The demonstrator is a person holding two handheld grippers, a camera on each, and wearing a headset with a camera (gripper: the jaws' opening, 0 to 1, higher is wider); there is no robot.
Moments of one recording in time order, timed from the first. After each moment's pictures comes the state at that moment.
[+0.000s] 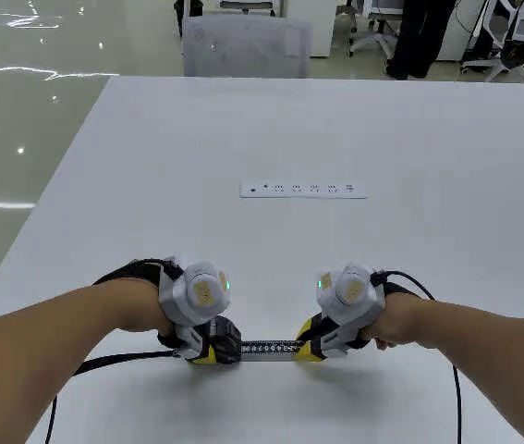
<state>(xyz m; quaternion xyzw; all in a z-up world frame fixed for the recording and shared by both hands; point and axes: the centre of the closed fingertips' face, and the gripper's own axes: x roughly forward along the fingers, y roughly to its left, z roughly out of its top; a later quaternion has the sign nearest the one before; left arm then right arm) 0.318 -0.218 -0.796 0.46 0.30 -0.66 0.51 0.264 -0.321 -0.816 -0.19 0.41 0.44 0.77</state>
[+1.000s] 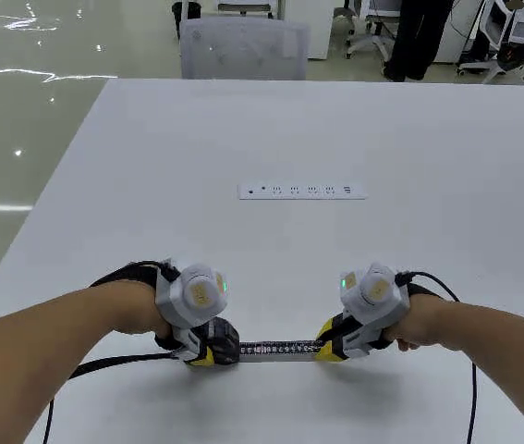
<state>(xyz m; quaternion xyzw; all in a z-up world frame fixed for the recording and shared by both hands) 0.318 -0.219 -0.796 0.46 0.29 -0.66 0.51 0.252 -0.354 -0.816 -0.18 0.42 0.43 0.78</state>
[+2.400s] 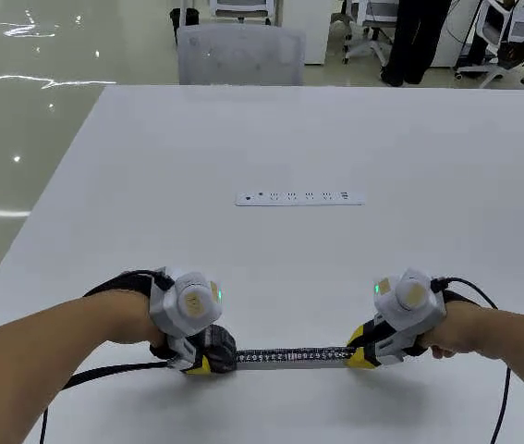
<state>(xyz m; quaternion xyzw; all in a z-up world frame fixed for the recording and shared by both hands) 0.319 -0.219 -0.797 0.46 0.30 -0.67 0.51 0.231 -0.403 -0.816 -0.17 0.43 0.41 0.78</state>
